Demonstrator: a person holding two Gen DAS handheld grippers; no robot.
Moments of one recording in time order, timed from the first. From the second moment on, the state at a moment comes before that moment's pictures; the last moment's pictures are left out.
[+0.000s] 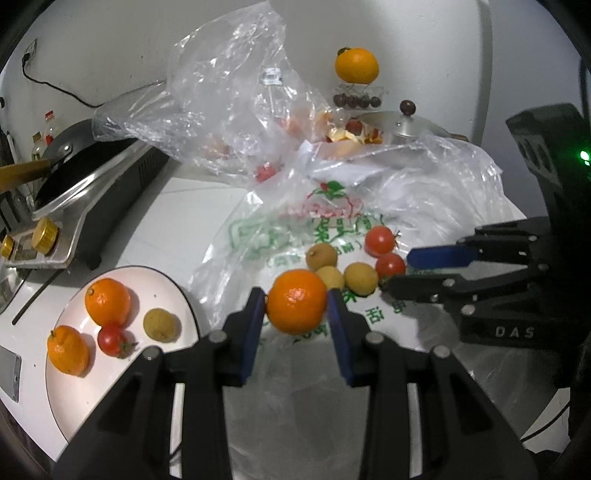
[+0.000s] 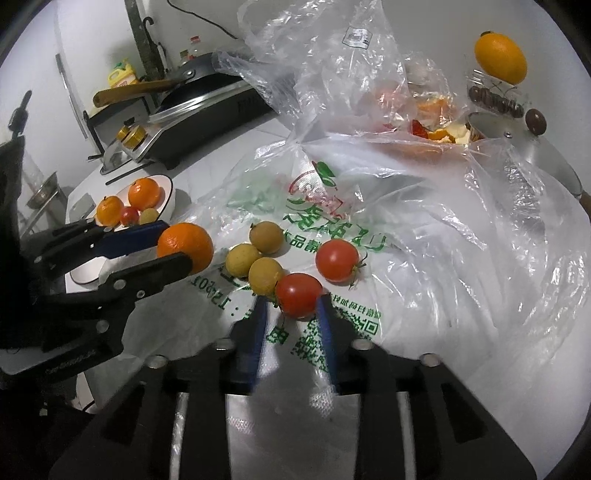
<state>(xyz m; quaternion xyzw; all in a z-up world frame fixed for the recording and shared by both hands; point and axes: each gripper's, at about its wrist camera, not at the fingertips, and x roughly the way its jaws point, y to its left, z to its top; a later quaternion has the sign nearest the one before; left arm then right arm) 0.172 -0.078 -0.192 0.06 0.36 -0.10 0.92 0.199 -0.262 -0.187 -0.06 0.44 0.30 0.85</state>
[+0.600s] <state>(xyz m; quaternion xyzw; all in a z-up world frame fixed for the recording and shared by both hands) 0.194 -0.080 -0.212 0.07 0.39 -0.10 0.91 0.213 -0.256 -0.197 -0.08 0.44 0.30 0.84</state>
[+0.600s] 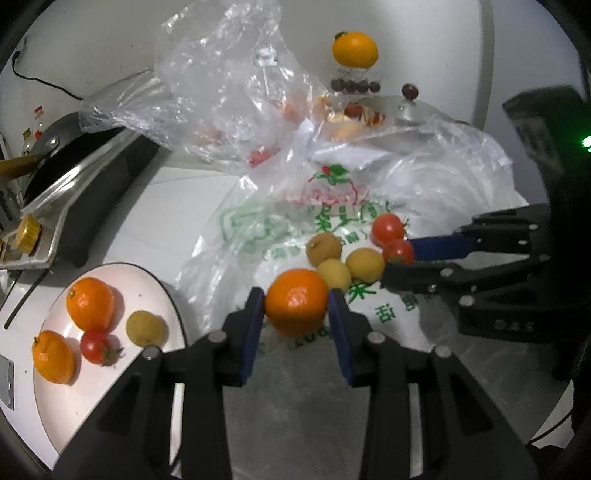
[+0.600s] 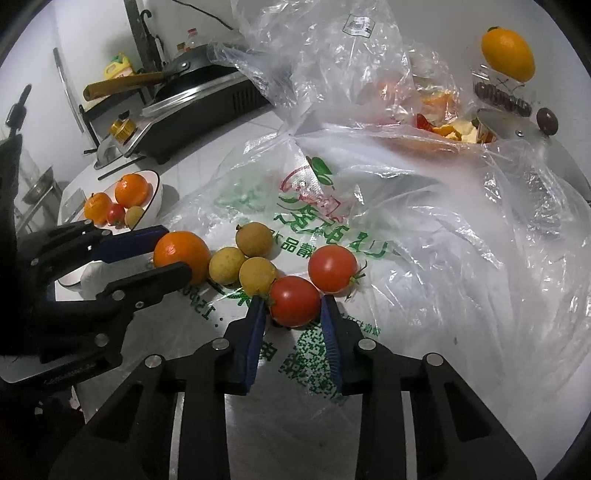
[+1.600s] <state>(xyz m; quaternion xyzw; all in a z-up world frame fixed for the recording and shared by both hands) 0.136 -0.037 -0.175 0.04 0.34 -0.07 0.94 0.180 -0.239 -0.164 -0.08 0.41 0.31 0.85</state>
